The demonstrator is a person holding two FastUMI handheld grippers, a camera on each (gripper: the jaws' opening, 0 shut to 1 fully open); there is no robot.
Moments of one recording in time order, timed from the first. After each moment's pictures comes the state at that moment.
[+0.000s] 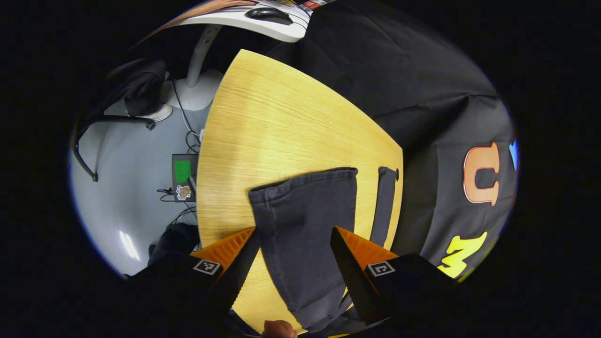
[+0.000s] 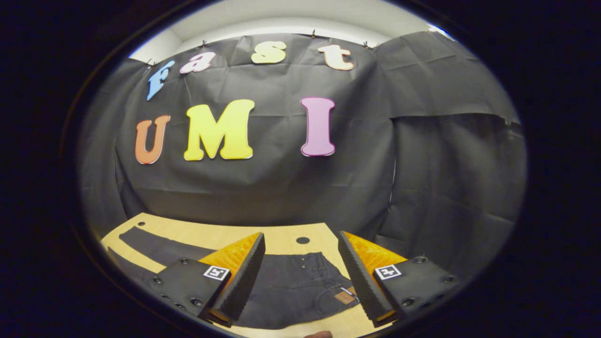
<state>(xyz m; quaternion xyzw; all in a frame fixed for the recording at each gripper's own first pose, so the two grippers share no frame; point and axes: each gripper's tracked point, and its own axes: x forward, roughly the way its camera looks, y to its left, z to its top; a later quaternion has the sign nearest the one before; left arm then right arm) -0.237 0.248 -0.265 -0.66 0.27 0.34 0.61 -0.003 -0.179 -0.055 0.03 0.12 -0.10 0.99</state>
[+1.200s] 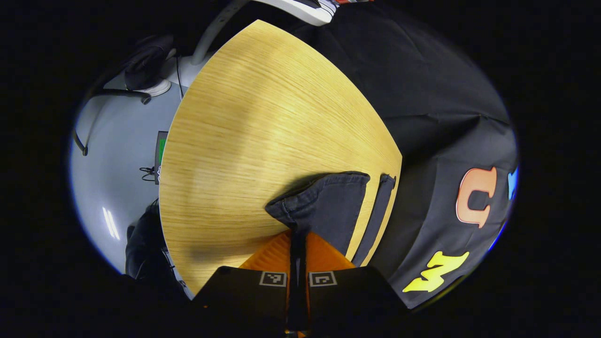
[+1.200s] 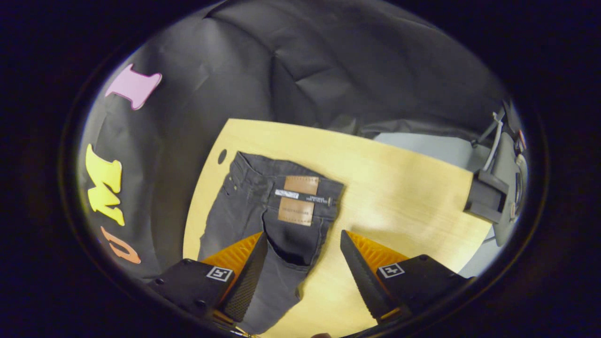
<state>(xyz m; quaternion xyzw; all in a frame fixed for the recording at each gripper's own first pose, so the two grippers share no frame) -0.220 0.249 -0.287 -0.72 0.25 0.32 0.56 -0.033 -0.228 -0.273 0.47 0.42 -0.25 0.73</state>
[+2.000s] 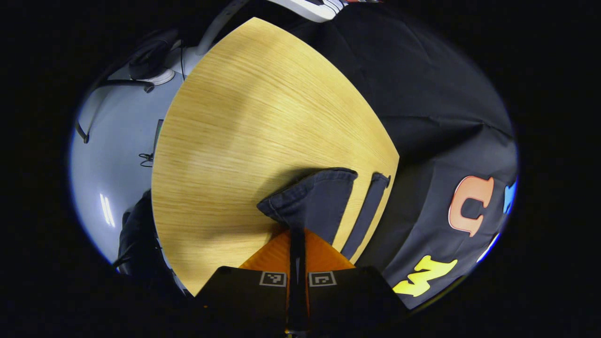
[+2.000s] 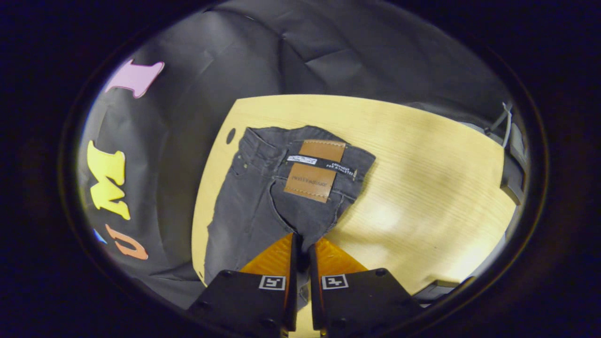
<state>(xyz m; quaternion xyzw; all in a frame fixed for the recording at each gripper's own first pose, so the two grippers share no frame) -0.197 0.254 -0.249 -0.76 0.24 0.30 0.53 -0.010 -0.202 -0.265 0.50 0.42 -0.21 0.73</state>
